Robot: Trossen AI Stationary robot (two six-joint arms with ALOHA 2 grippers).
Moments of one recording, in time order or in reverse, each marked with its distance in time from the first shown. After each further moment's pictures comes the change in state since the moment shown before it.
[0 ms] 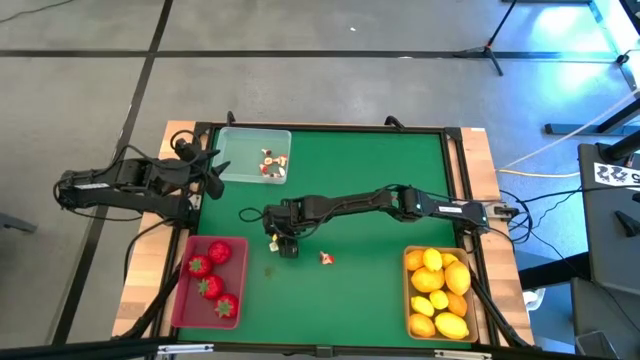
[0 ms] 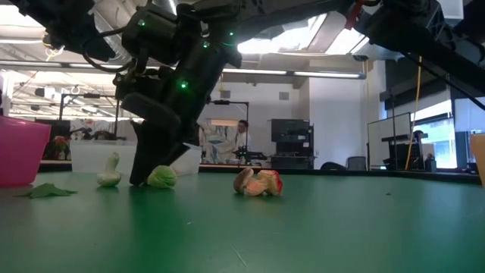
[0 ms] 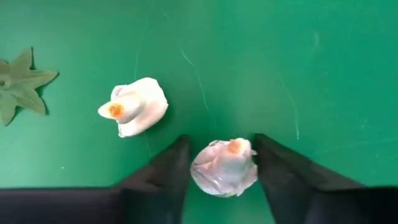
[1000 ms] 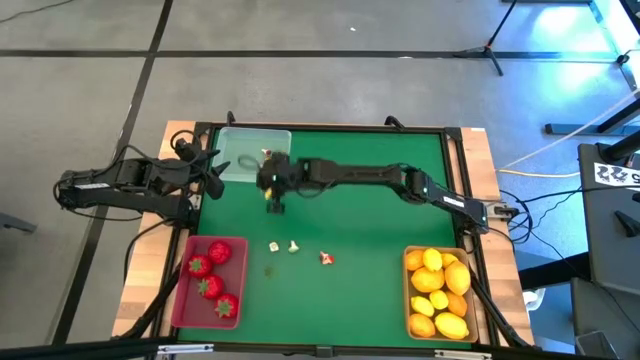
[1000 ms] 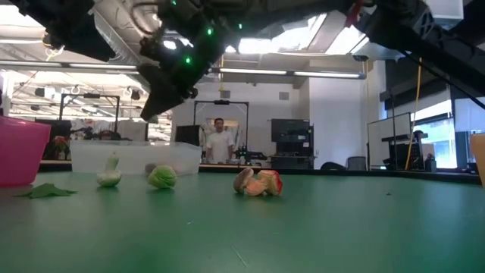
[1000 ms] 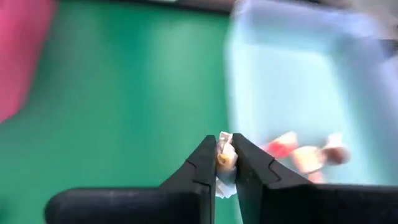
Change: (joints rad) left arm 0.000 0.000 0.000 0.000 0.000 0.000; right arm -0.149 -0.109 0.040 0.203 0.128 -0.208
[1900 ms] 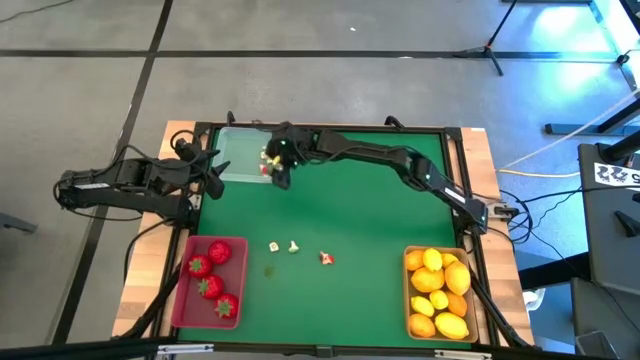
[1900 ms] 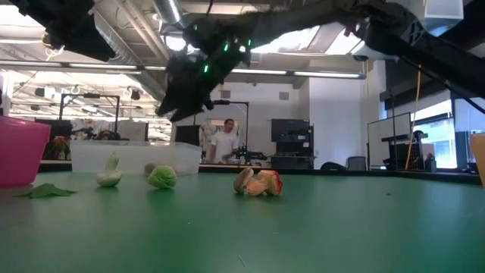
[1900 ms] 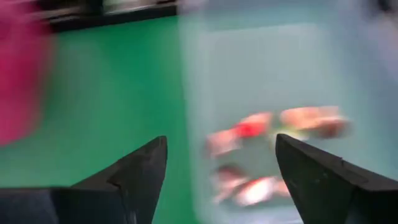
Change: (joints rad) left arm 0.000 0.000 0.000 0.000 0.000 0.000; right arm -0.163 -0.028 -0.002 0.004 -0.228 0.130
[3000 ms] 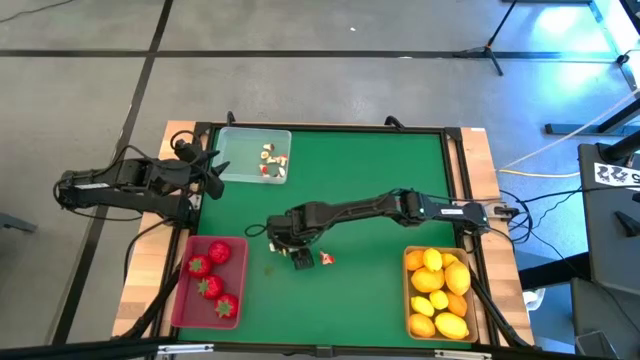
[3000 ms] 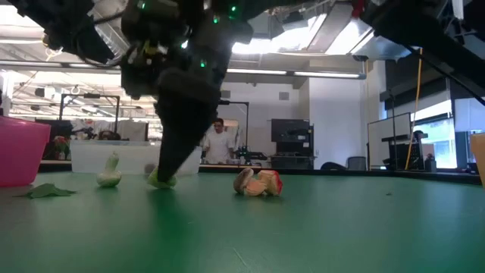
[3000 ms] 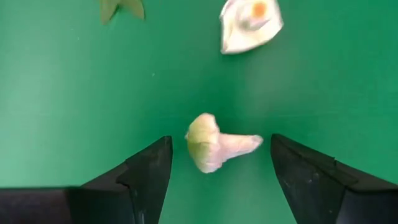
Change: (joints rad) left arm 0.000 0.000 0.000 -0.022 0.000 -0.045; right arm 0.374 0.098 0.000 -0.413 0.010 -0.055
